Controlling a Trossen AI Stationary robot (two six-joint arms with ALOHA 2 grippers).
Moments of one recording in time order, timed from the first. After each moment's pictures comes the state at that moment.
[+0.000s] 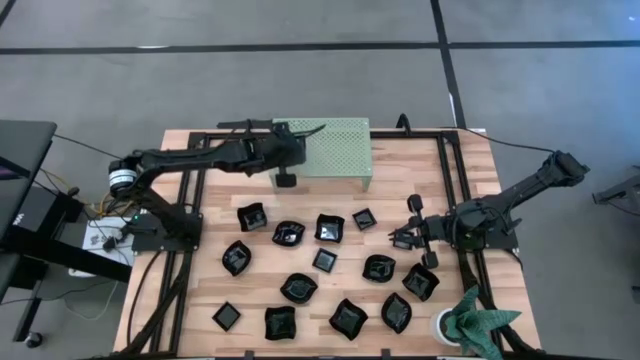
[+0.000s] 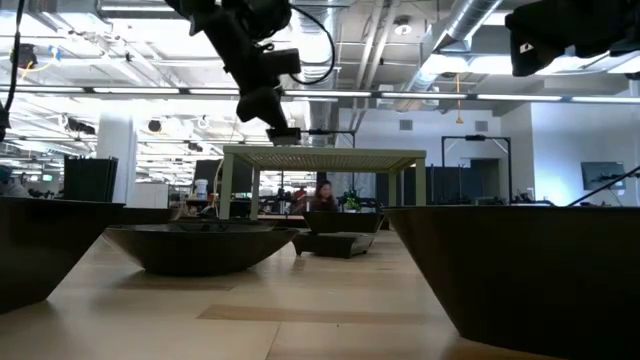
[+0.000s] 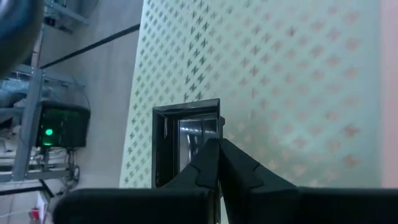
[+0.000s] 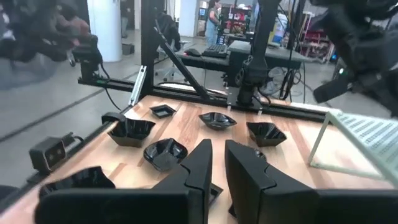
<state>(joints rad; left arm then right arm) 0.31 1.54 1.17 -0.41 -0.42 0.63 0.44 0.61 0.22 0.34 0.29 -0.08</state>
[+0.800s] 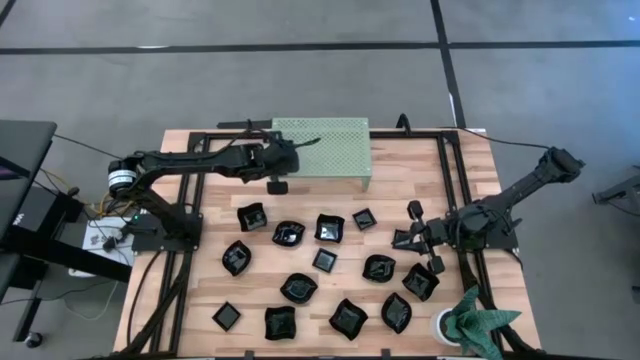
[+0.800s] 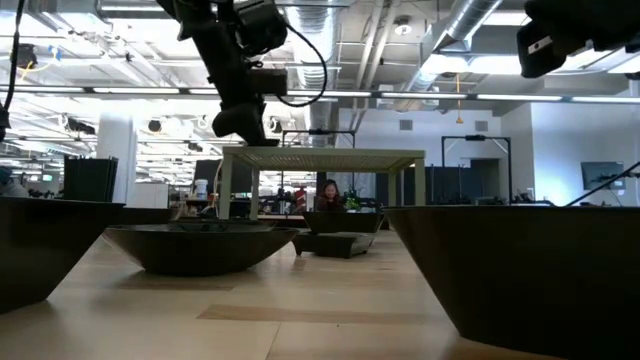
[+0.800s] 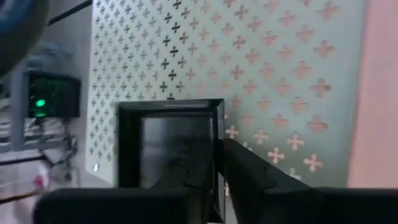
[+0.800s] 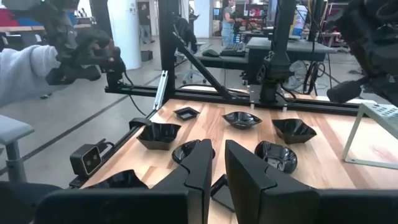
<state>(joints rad) 0.28 1.54 1.10 -0.53 -0.51 0.54 0.52 0.61 0.22 0.34 0.29 0.00</state>
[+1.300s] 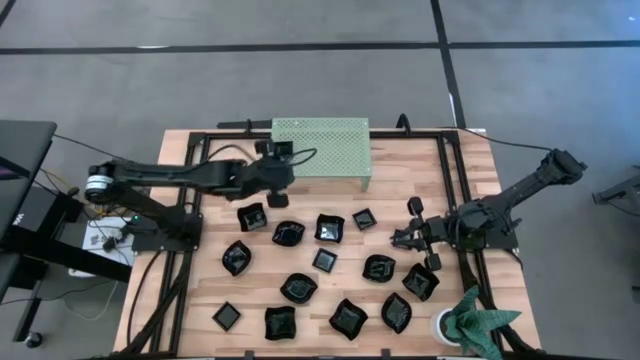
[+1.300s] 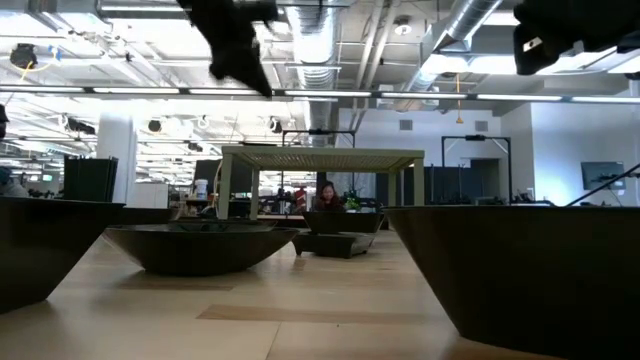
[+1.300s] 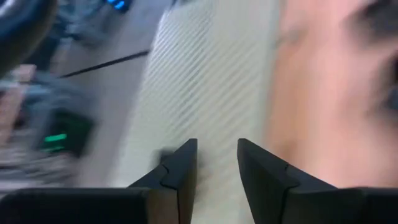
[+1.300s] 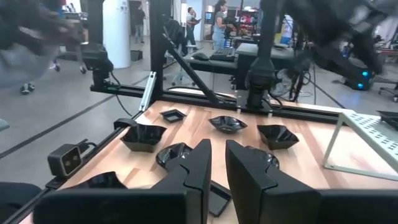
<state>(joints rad) 0.02 1.32 1.10 -0.50 -0.60 0.34 0.47 0.61 0.22 0.35 0.29 -0.06</state>
